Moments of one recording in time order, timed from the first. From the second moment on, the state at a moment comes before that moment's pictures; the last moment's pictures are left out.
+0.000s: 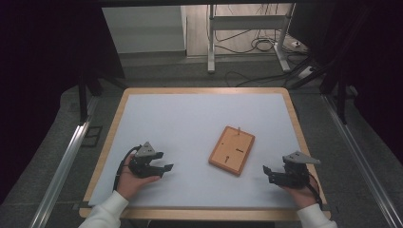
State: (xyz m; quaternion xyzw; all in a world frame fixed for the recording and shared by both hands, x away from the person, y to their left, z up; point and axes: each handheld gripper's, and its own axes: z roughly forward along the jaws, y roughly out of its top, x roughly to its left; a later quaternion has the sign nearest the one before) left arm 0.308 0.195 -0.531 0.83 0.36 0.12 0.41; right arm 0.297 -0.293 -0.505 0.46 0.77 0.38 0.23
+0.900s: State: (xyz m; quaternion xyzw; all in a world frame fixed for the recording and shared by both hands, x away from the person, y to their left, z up) left arm 0.307 0.194 -0.532 0.84 0.35 0.12 0.41; right arm 0.296 -0.281 -0.511 0.43 0.79 0.37 0.22
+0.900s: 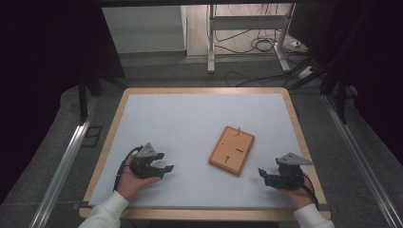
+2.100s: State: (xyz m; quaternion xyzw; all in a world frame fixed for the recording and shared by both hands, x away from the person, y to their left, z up) left arm 0.309 0.193 -0.534 0.84 0.35 0.11 0.40; right arm 0.329 -0.252 -0.494 0.41 0.80 0.38 0.22
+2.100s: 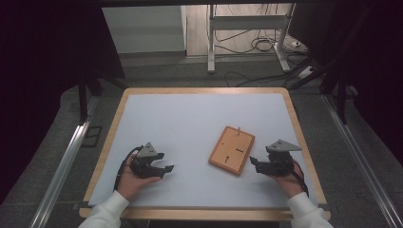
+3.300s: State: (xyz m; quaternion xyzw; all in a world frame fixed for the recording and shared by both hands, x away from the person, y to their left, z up) left arm 0.309 0.193 -0.535 0.84 0.35 0.11 0.40; right arm 0.383 -0.217 -0.487 0.41 0.80 0.39 0.22
